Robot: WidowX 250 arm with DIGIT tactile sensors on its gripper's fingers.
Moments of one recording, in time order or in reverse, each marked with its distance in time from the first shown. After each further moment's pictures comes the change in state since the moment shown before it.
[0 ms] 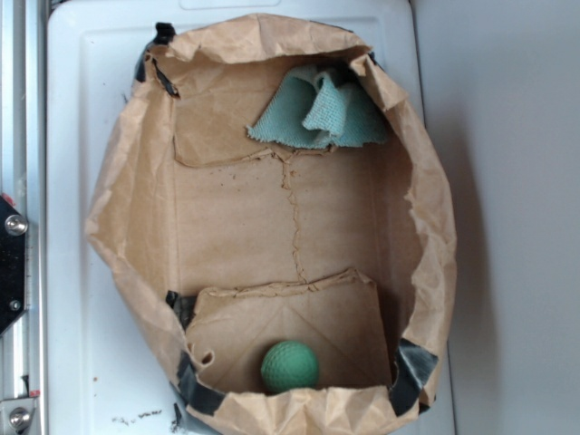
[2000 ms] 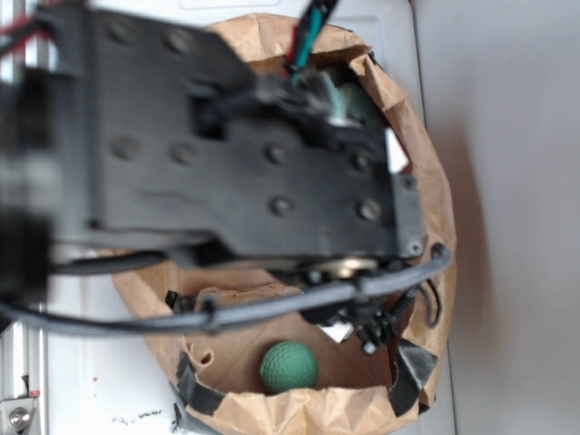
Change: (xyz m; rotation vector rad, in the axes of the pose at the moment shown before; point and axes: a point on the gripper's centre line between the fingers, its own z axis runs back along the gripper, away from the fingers) arm 0.159 0.019 -0.133 -0.002 -0.034 0.842
